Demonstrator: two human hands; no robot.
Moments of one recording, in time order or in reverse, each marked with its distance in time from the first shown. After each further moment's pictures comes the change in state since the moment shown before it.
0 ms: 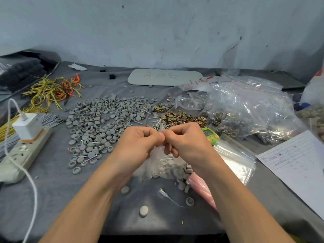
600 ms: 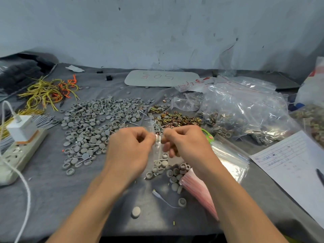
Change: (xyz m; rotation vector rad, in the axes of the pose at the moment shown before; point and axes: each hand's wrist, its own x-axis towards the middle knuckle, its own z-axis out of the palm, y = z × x) left_hand -0.002 -0.006 0.013 0.585 0.378 0.190; right_hand -0.002 0.008 -0.012 -0.003 0.097 0.072
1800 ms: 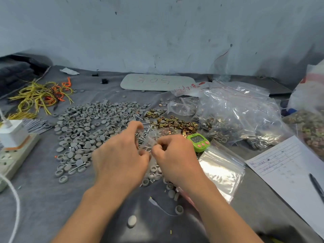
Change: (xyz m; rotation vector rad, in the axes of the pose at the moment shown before) left_hand -0.003 -0.003 0.000 0.435 0.092 0.085; right_hand -0.008 -0.006 0.025 -0.422 0.089 -0.083
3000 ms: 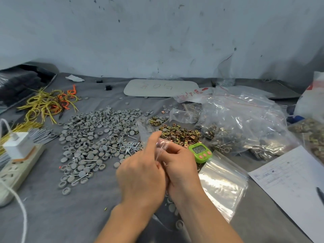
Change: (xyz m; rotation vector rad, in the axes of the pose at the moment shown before) left_hand -0.008 0.046 0.003 -0.029 0.131 0.031; right_hand 0.009 -0.007 0.011 1.122 0.012 0.284
